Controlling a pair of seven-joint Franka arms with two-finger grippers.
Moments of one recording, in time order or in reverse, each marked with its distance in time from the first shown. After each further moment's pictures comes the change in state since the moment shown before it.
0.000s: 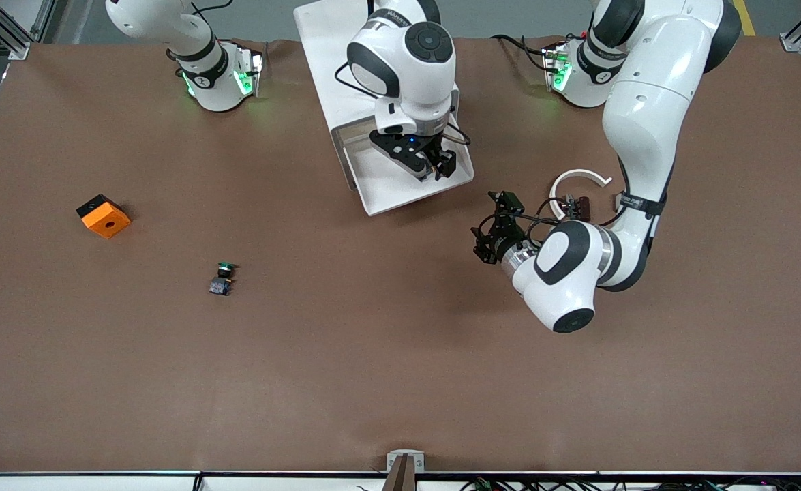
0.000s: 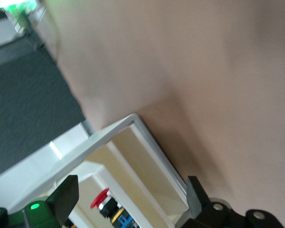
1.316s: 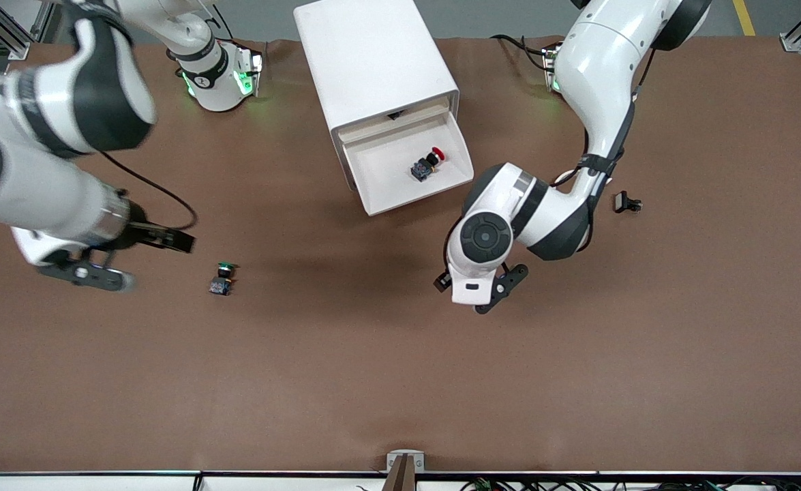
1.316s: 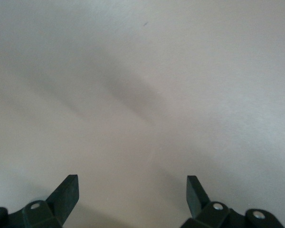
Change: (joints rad) left arm -0.233 -0.079 -0.004 0.002 0.554 0.535 0.295; right arm -0.800 -0.217 -0.017 0.101 0.000 -0.474 -1.227
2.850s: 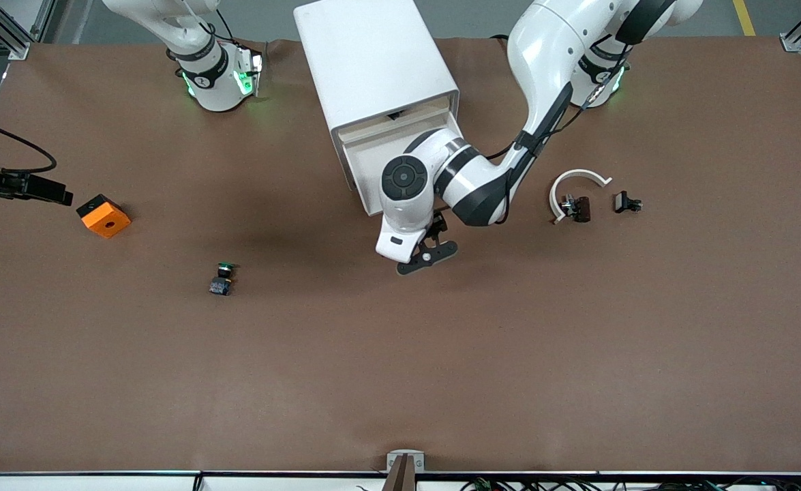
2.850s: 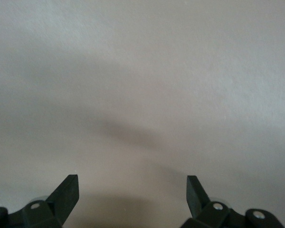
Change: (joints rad) left arm -0.131 0.008 -0.066 -0.059 0.062 0.126 0.081; right arm -0.196 -0.046 0.008 0.118 -0.019 -0.238 -0.276
